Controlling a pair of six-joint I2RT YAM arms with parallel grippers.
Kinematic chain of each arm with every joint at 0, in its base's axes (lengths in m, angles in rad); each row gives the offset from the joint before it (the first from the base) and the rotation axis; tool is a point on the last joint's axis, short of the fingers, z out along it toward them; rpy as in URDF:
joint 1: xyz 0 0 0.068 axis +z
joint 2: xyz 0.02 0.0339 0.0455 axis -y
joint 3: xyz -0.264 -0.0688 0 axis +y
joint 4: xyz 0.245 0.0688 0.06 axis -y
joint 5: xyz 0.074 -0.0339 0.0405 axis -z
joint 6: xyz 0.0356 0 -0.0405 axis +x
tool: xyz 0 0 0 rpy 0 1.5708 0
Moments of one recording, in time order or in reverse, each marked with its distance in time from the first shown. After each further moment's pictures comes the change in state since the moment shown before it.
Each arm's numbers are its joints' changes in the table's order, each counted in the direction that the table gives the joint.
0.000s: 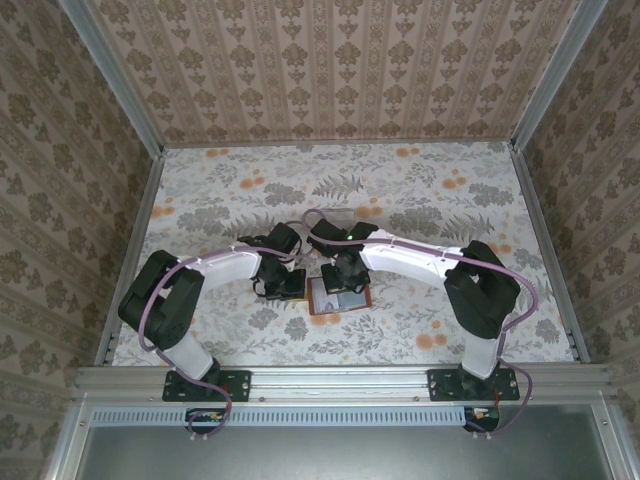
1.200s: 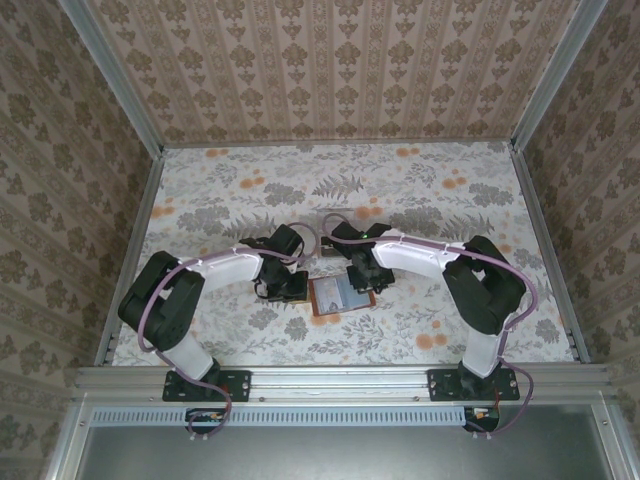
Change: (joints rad) left arm -0.021 0.011 0.008 0.010 0.001 -0.008; right arm -0.114 0.009 0.138 -0.011 0.155 -0.064
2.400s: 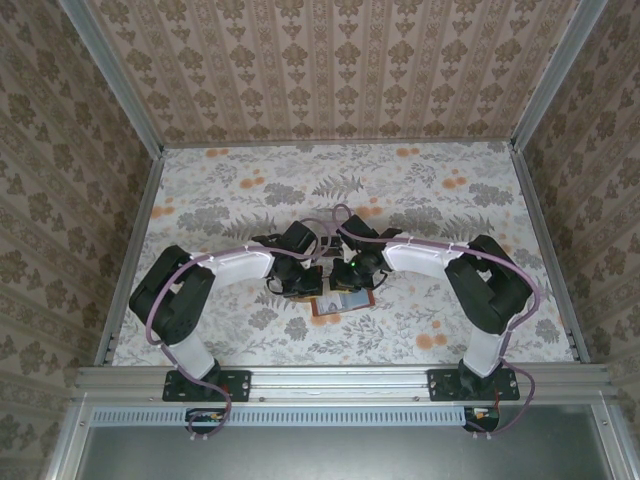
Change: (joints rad) left arm -0.063 -0.064 -0.069 0.082 0.054 -0.071; right arm -0.058 0.012 0.124 0.433 -0.551 0.137
